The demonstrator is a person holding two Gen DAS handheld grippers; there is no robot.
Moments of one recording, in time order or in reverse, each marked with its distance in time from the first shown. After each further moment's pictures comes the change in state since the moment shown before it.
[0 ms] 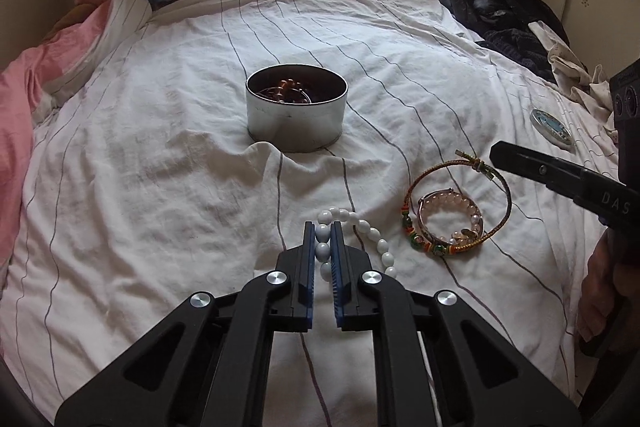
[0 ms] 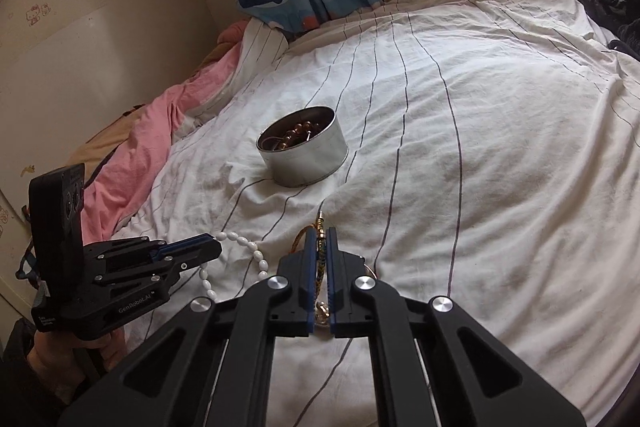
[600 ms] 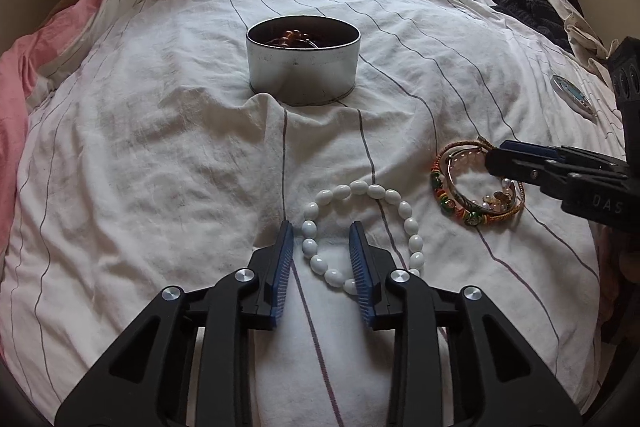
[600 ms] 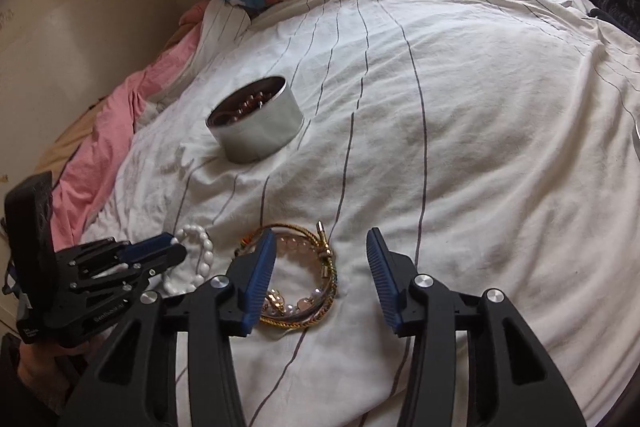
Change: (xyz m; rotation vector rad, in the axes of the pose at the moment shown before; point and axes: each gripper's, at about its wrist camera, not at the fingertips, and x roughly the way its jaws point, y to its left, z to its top) left arm 0.030 -0.002 -0.011 0.034 0.127 0.040; right arm 0.035 -0.017 -0.012 0.030 0.167 -0.140
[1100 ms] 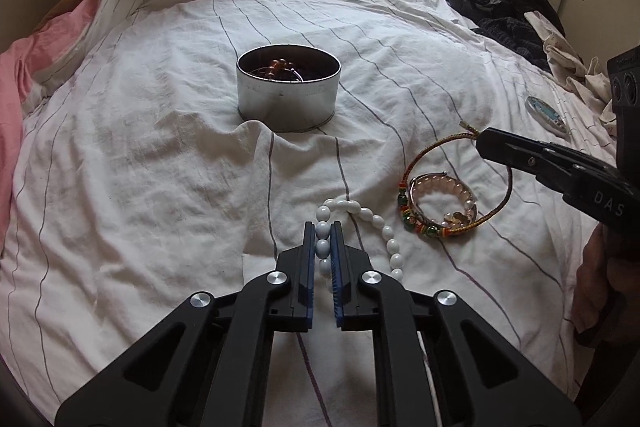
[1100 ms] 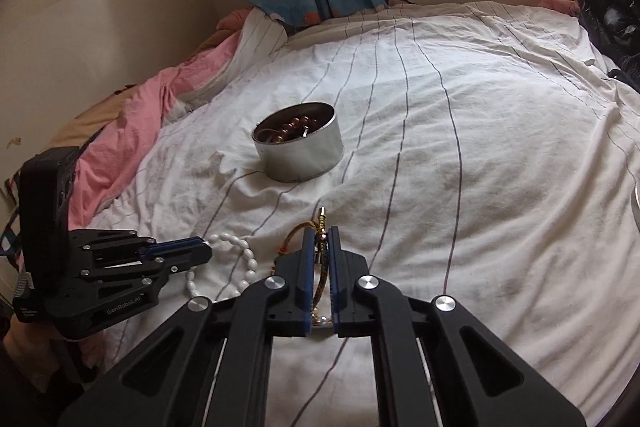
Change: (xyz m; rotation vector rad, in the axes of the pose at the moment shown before) left arm -0.028 0.004 0.003 -0.035 -0.084 -0.094; right arm -0.029 0.027 0.002 -0.116 -0.137 0.075
